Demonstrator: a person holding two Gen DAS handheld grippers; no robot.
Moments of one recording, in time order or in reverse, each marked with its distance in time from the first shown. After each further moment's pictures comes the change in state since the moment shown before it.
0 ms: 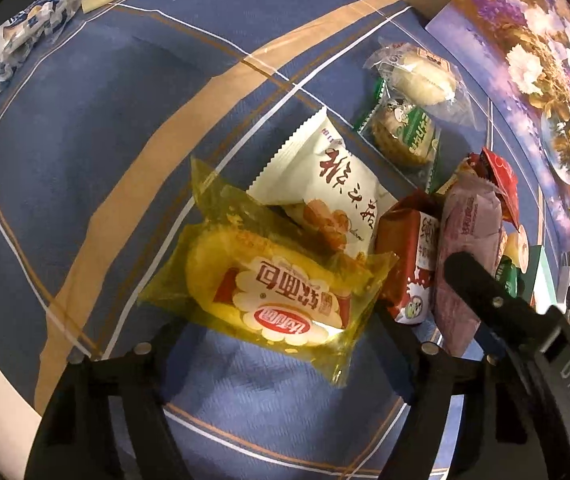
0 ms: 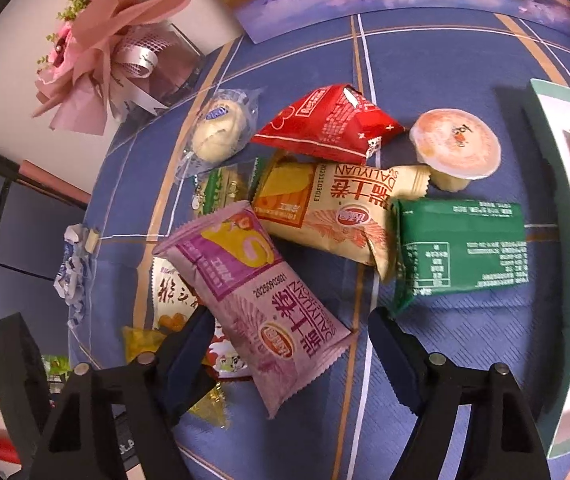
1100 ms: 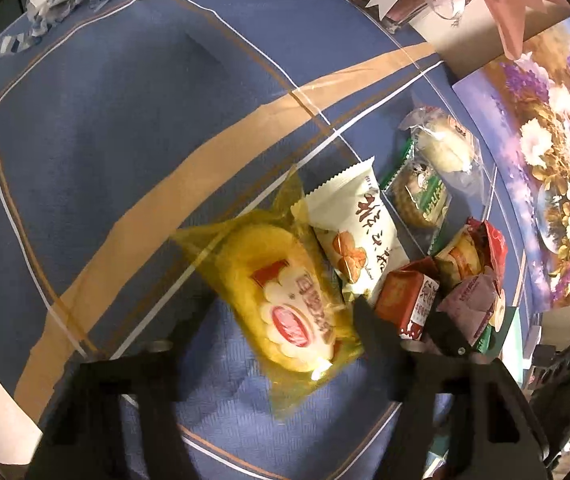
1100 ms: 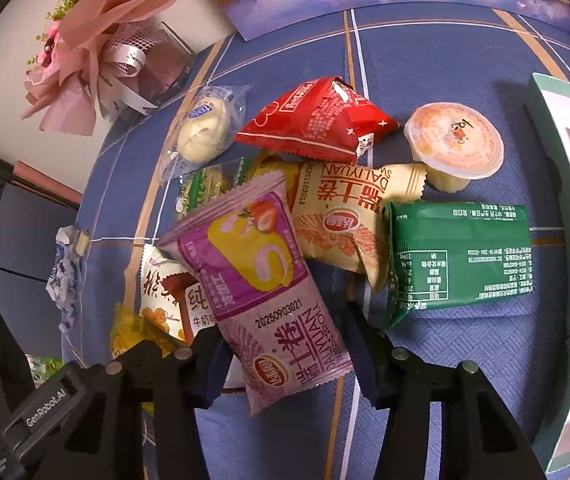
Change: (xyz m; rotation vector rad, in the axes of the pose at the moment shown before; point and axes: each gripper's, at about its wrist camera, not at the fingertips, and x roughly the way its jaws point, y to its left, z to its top) left arm -0.007 0.043 0.026 -0.187 -0.056 -0.092; right arm 0.003 -0.008 0.001 0.004 -0.001 -0.011
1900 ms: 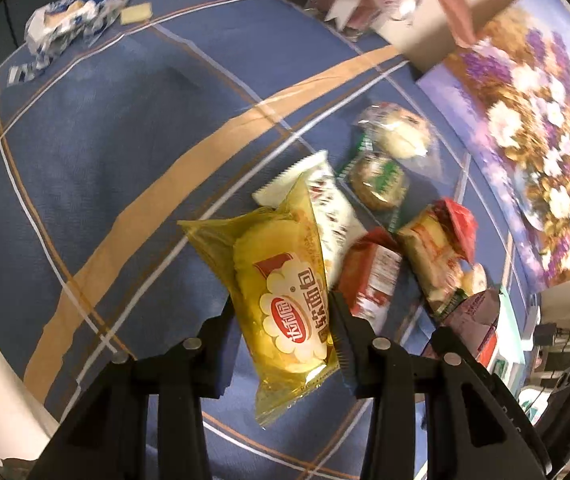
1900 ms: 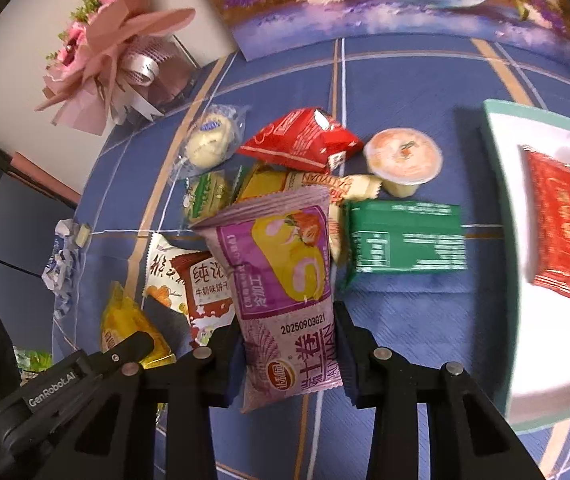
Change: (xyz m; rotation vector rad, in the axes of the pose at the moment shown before) left arm -0.031 -0.034 -0.035 0.099 -0.066 -0.006; right arm -0.052 -0.004 -0.019 -0.040 -0.055 -0.058
